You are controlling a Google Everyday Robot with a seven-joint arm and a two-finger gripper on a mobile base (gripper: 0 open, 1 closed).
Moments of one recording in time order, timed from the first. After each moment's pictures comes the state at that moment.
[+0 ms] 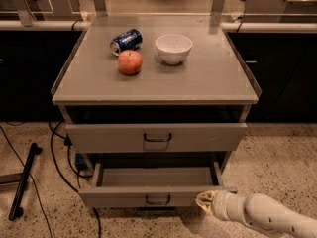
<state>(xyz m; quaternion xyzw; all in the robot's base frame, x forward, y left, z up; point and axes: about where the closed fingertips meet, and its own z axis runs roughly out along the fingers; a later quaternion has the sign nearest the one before) 0.468 -0.184 0.406 -0.59 0.71 0.06 0.39</state>
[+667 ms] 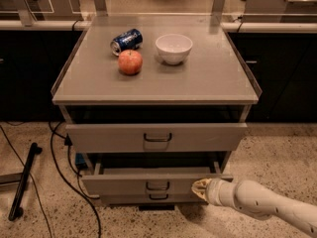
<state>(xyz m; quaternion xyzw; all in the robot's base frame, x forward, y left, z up) 0.521 -0.178 0.393 -0.58 0.71 0.04 0.39</state>
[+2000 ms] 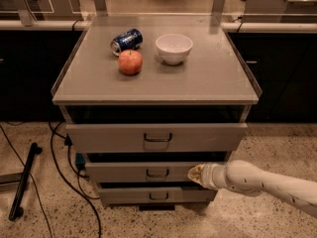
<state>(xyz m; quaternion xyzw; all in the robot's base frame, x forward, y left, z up) 0.578 -0.169 0.403 -0.60 0.71 0.04 0.37</state>
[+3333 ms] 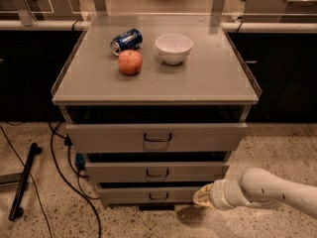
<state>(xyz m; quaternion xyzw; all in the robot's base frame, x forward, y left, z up) 0.464 -0.167 0.430 -0.62 0.71 0.15 0.29</state>
